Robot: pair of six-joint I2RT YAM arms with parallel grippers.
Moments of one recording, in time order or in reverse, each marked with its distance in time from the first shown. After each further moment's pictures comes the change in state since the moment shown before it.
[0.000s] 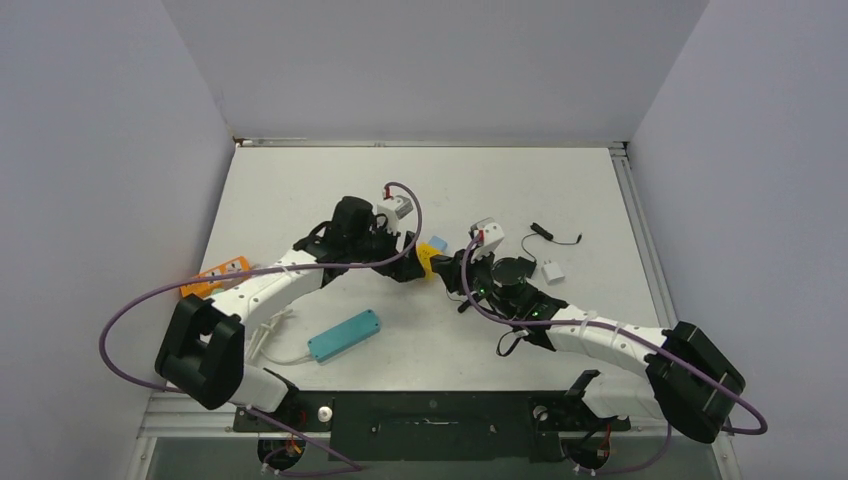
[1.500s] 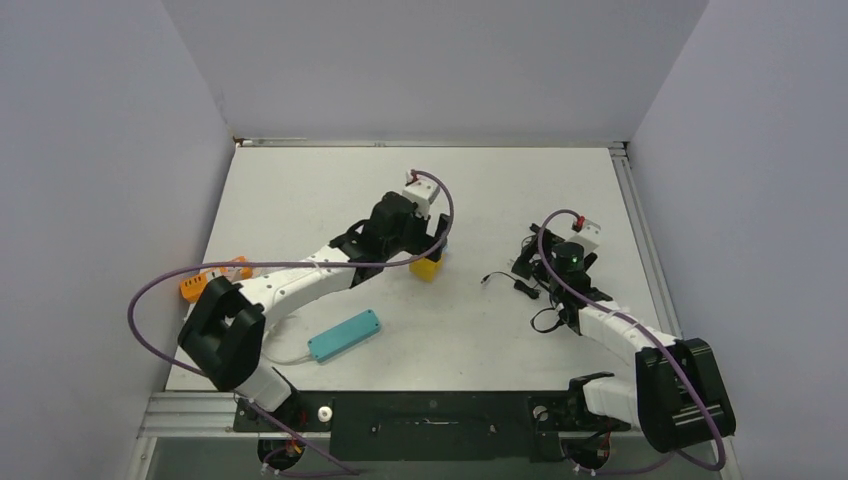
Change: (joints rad) left arm -0.179 0.053 0.111 0.225 -0.581 0.022; right arm -0.584 -0.011 -0.093 -0.232 0.169 0.243
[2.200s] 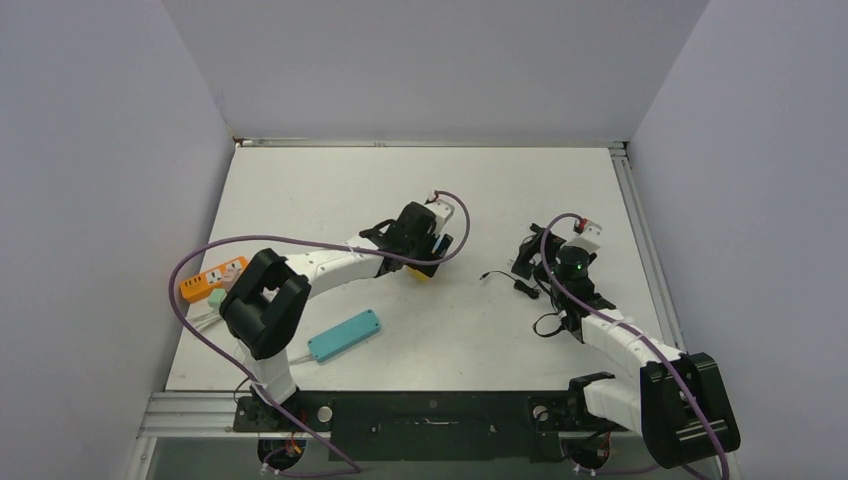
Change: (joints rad) left arm -0.021 0.290 0.126 -0.230 -0.037 0.088; right arm 0.000 -0.084 -0.053 0.063 -0.053 -0.008
